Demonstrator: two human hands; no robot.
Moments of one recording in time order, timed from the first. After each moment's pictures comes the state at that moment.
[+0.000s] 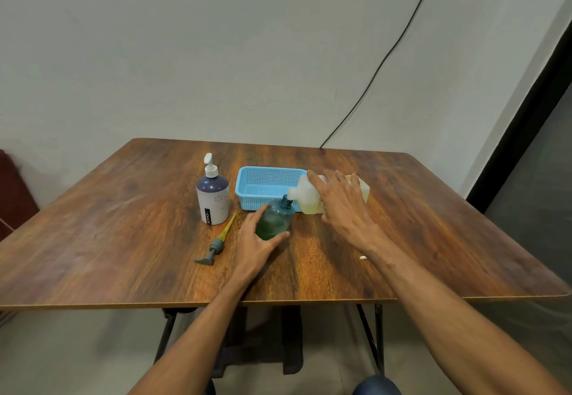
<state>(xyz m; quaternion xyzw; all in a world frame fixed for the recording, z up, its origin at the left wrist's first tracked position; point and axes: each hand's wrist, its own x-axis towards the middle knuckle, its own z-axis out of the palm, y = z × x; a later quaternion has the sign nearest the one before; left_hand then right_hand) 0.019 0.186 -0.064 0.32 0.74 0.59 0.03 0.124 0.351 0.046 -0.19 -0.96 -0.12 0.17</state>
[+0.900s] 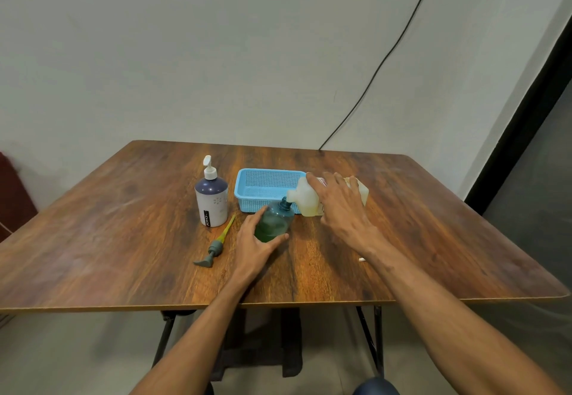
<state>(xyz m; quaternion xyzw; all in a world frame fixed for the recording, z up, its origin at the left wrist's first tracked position) 0.020 0.187 -0.064 0.32 0.73 0.60 0.01 0.126 0.351 0.045 -0.19 -0.96 -0.12 0.17</state>
